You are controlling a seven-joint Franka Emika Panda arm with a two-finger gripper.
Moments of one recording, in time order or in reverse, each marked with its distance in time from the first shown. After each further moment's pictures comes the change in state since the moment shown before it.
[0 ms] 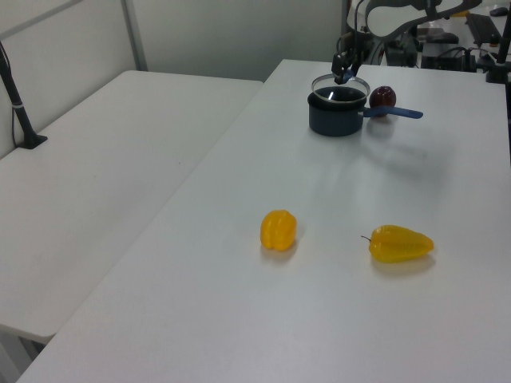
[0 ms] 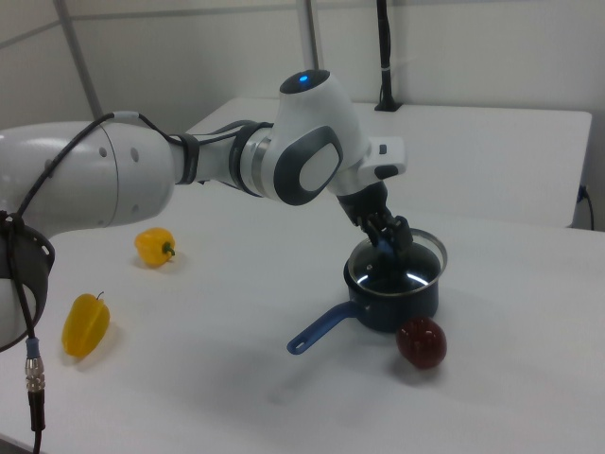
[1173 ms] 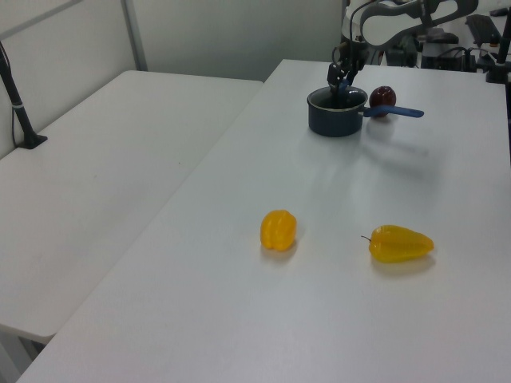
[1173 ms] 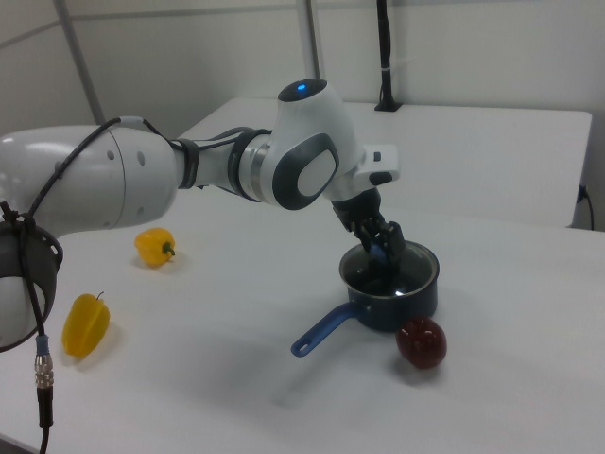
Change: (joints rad) arm 0.020 0.024 0.002 0.000 0.001 0.000 0.000
